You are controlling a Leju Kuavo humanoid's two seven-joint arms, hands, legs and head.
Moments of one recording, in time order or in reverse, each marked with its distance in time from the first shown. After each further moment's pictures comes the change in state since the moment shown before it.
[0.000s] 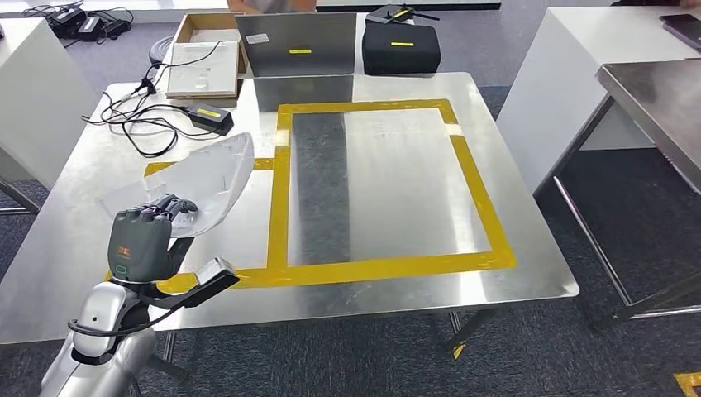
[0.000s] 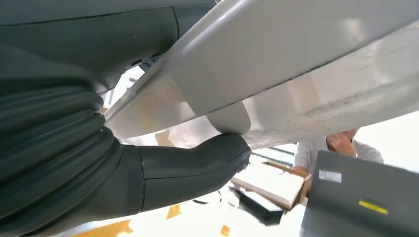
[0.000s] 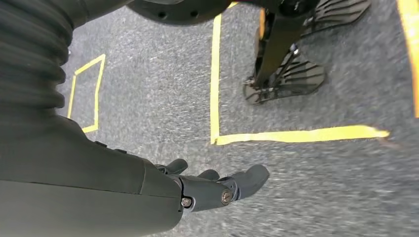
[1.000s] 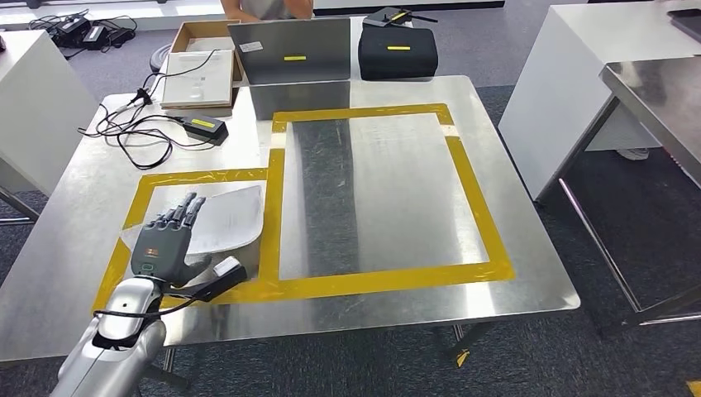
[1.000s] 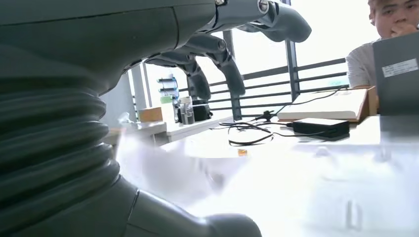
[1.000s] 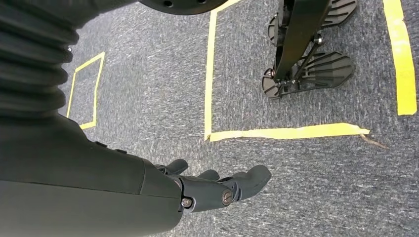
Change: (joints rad) left arm -0.073 -0.038 0.023 0.321 -0.169 -0.136 0.114; right arm -0.002 0.004 -0.001 0.000 0.018 -0.003 0.004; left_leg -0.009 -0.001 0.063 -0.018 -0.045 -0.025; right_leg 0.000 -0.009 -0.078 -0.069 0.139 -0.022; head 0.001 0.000
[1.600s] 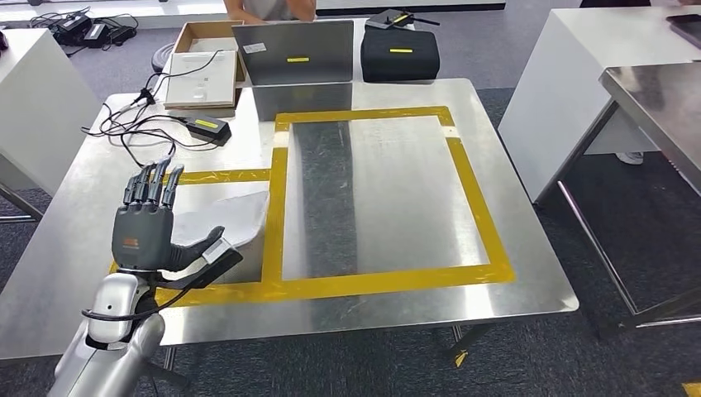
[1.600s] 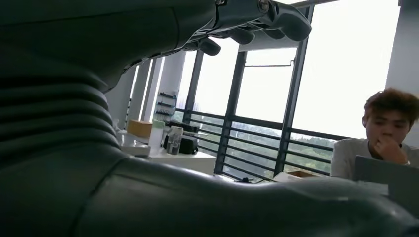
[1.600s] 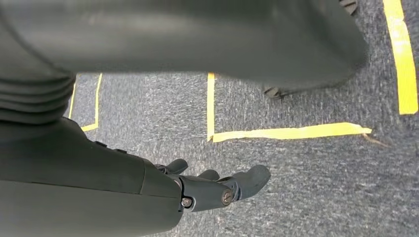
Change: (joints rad) left arm 0.037 -0.025 0.029 -0.184 0.022 0.152 -0.004; right arm 0.002 0.002 -0.013 0.000 0.001 -0.005 0.003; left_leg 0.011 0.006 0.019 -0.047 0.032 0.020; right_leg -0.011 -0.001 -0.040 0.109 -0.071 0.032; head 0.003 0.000
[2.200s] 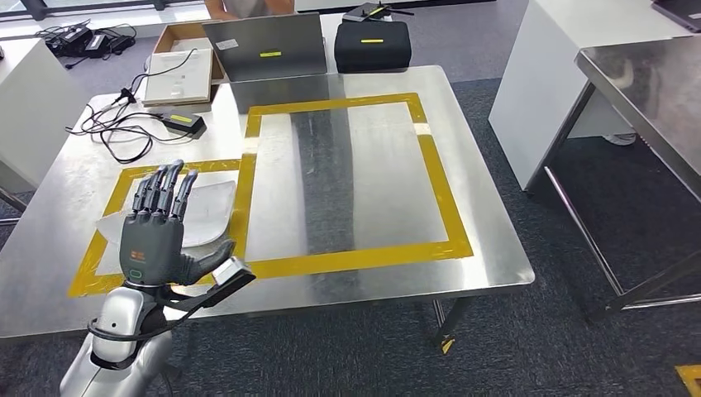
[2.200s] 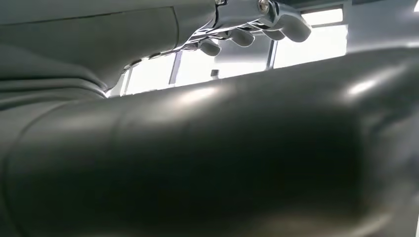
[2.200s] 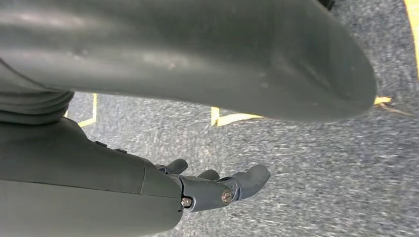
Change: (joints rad) left arm 0.067 0.005 -0.049 -0.157 0.010 0.027 -0.016; right arm -0.003 0.006 -0.015 0.000 -0.003 -0.004 -0.003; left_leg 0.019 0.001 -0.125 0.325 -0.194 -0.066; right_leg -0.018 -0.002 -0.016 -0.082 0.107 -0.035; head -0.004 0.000
